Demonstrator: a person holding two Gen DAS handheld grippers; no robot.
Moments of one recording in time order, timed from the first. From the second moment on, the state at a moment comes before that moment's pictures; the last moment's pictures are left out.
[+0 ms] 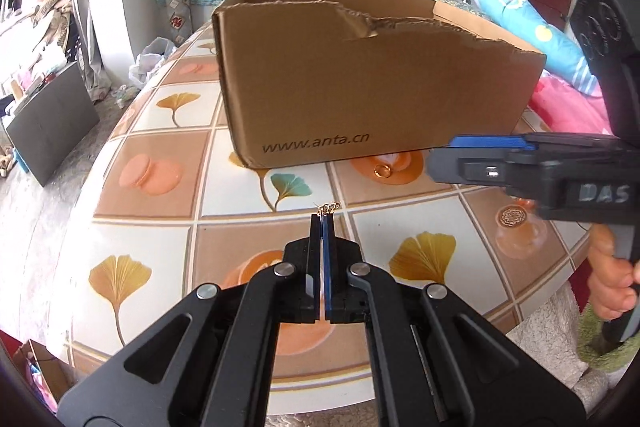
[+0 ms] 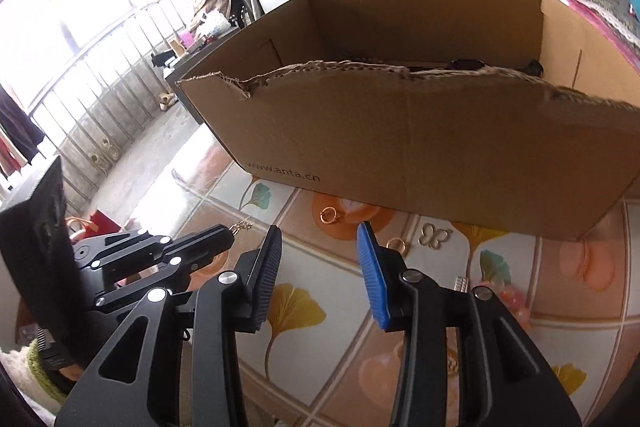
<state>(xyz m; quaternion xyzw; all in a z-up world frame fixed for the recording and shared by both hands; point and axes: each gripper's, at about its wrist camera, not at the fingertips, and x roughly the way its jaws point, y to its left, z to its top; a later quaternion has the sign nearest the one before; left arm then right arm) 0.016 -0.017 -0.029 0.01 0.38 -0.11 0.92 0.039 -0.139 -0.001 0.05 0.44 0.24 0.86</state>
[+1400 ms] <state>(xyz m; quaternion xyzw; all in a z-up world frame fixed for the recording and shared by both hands) 0.016 0.016 -0.035 -0.04 0.37 -0.12 0.92 0.035 -0.092 -0.017 0.04 0.43 0.14 0.89</state>
